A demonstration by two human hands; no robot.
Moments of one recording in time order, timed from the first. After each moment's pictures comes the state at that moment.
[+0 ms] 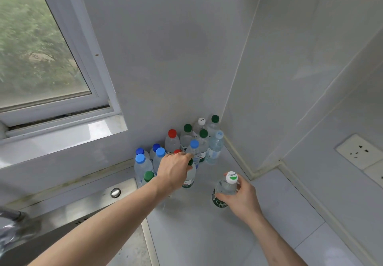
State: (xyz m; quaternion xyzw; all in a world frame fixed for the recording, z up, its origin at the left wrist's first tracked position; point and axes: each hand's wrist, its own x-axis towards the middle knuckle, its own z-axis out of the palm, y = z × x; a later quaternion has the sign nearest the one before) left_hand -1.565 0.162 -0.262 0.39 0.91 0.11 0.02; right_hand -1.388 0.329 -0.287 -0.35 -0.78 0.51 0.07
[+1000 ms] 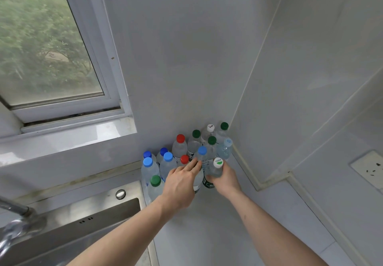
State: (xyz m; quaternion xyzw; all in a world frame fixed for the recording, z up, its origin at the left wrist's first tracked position) left_hand -1.540 0.150 -0.270 0.36 0.92 0.15 0.09; right_hand -1.496 0.327 -0.304 -0.30 -0.85 0.43 0.01
